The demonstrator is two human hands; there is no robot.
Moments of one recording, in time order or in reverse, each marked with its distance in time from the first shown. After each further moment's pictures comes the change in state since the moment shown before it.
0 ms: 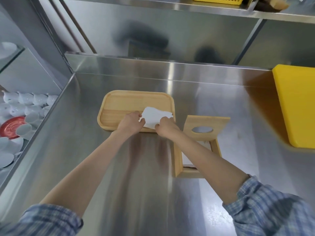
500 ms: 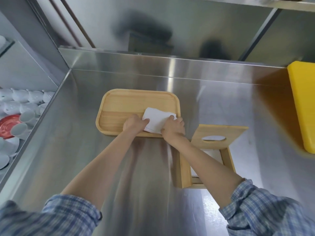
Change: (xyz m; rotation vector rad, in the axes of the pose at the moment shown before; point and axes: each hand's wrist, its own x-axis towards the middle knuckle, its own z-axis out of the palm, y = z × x) left_hand 0.054 -0.011 0.022 -0.099 -0.100 -0.278; right_hand 0.044 0.001 0.019 -0.017 0.178 0.112
